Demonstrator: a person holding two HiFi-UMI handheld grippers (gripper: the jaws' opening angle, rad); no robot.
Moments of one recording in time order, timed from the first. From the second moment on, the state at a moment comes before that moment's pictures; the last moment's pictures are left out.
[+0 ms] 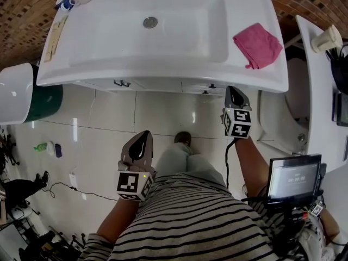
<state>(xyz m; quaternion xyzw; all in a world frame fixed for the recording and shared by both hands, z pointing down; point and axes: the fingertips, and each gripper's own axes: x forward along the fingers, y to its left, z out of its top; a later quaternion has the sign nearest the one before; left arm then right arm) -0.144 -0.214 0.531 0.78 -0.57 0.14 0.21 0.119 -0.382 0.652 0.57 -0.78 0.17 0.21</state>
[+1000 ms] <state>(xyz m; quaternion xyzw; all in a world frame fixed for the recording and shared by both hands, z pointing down) -0.084 -0.131 0.313 0.82 -0.56 0.06 0.10 0.122 -0.162 0.326 0.56 -0.82 0.09 0.11</state>
